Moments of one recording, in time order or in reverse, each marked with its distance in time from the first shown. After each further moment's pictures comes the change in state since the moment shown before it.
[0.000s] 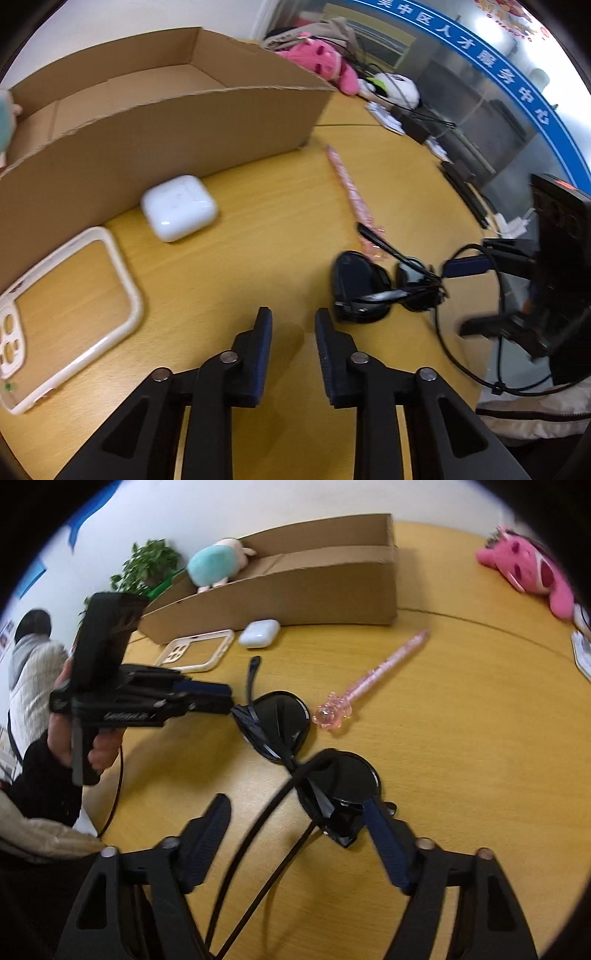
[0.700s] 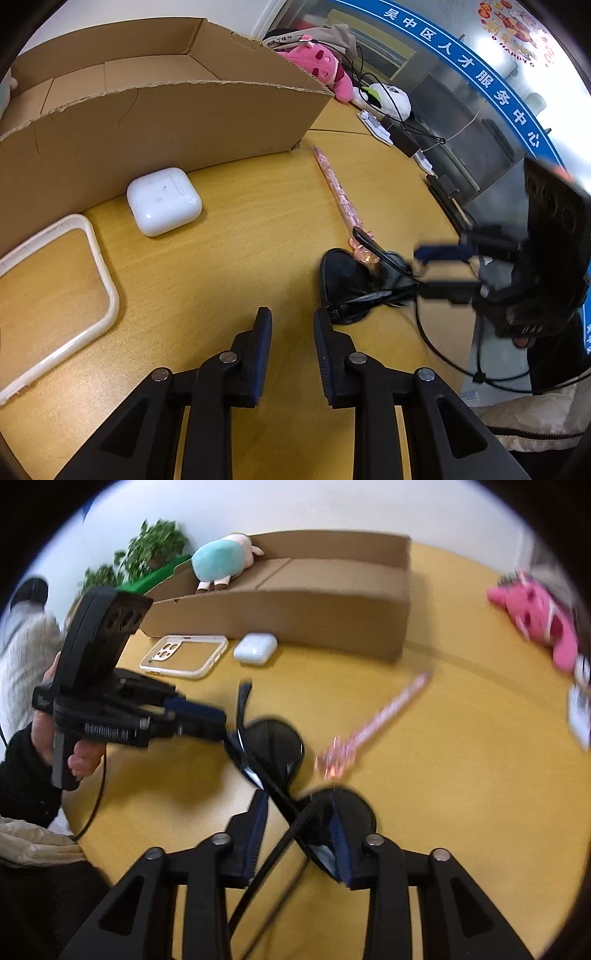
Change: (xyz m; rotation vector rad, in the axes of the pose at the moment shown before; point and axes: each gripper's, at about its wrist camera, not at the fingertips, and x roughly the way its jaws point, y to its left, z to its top) left arm 0.005 0.005 0.001 -0.072 -0.016 -0.091; right arm 0.000 0.020 0.036 -0.167 -0.008 -0.115
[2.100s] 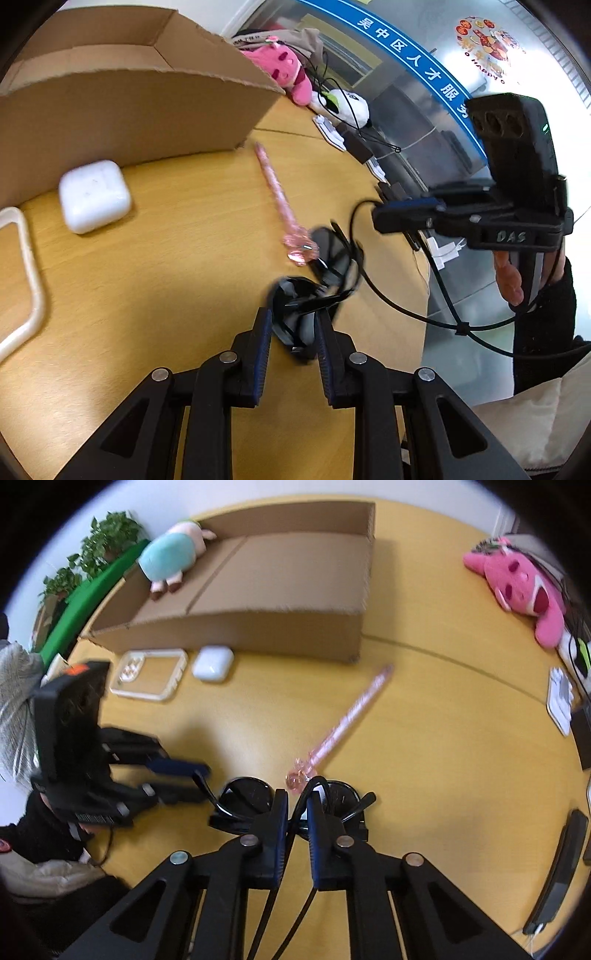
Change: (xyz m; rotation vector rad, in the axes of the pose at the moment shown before) left arm 0.012 -0.009 0.000 -0.020 -0.005 -0.222; right arm -0.014 -0.036 0.045 0.148 0.201 -0.021
